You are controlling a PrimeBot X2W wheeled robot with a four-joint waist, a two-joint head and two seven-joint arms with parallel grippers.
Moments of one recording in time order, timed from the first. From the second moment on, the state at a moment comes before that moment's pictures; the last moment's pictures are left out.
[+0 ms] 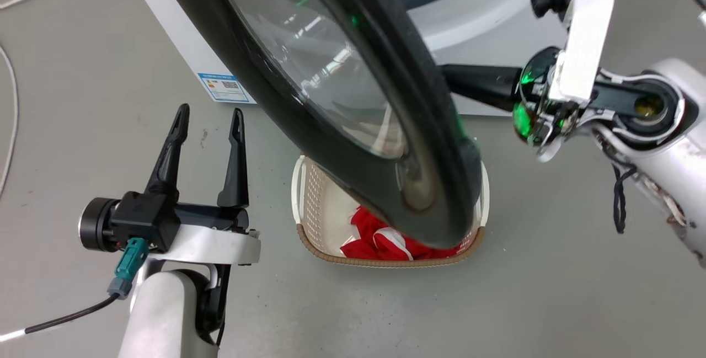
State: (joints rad) left arm -0.26 0.05 -0.02 0.03 -0.08 -0.10 -0.26; right arm -1.08 -0.50 0.90 0.38 2.14 0.13 0.61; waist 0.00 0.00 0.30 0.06
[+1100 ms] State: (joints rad) left arm -0.17 0.05 -0.03 0.06 -0.09 -0.07 -0.26; right arm -0.76 -0.32 0.70 0.28 2.02 0.13 0.29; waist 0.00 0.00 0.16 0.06
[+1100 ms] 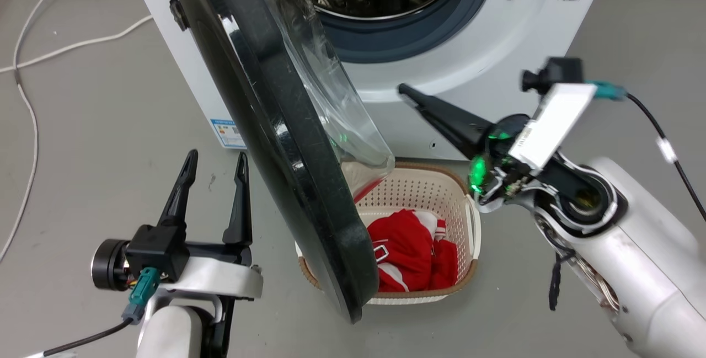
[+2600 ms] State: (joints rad) left arm -0.06 0.05 0.02 0.08 -0.05 -0.09 -0.26; right arm 0.02 -0.05 -0.05 -0.04 0.08 0.13 -0.24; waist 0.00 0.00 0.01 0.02
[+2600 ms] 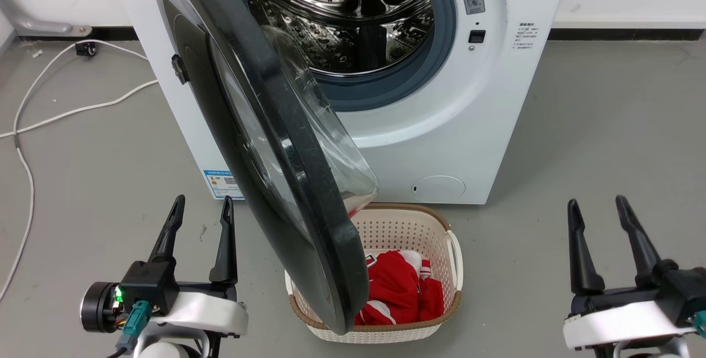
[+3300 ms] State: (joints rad) left arm -0.07 0.05 0.02 0.08 -0.05 -0.09 -0.26; right arm 0.00 -0.05 -0.05 0.03 0.08 0.13 -0.25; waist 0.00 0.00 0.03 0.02
